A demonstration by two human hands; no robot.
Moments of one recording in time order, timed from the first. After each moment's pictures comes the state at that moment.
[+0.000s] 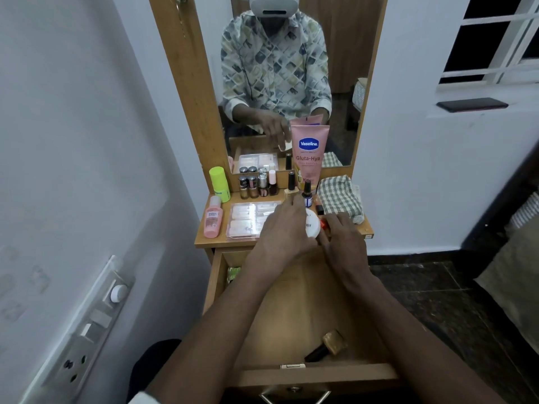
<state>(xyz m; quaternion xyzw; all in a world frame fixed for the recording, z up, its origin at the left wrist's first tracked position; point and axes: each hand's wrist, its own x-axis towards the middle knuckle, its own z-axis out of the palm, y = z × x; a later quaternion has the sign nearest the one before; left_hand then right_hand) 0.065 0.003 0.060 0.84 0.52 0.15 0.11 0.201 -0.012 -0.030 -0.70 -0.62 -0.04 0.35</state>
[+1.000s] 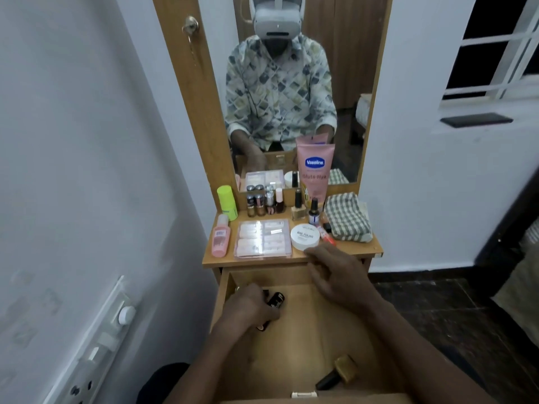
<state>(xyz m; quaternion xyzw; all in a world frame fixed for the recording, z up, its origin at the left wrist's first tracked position) -0.023 -0.017 -0.013 0.68 0.66 -0.04 0.32 0.193 -0.038 -0.020 -0.50 -0.78 0.01 0.38</state>
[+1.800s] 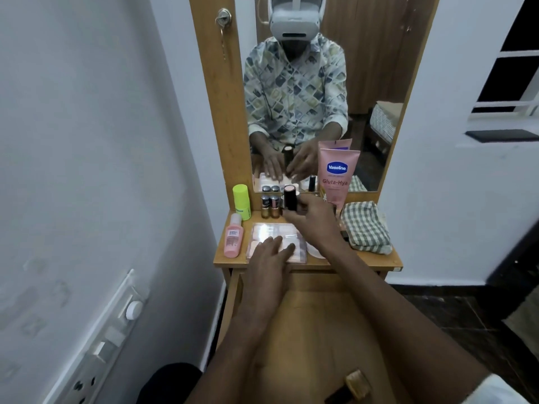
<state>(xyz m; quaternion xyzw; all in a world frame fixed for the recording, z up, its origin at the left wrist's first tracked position) -0.006 0.016 -0.013 0.80 0.53 0.26 0.06 0.132 0.073 0.048 -0.61 -0.62 0.18 0.45</state>
